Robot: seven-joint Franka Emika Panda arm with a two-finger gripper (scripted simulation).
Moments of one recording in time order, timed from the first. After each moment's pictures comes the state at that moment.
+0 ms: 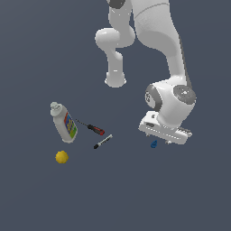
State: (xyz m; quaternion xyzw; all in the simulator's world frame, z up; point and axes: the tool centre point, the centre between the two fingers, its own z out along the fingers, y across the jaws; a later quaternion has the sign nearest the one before) arm 0.034 0.206 0.088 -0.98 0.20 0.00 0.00
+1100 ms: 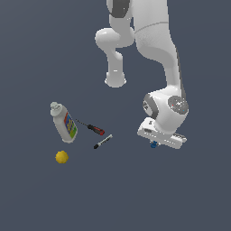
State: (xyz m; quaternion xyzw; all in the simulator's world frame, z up) arm 0.033 0.206 0.043 -0.98 0.21 0.00 0.00
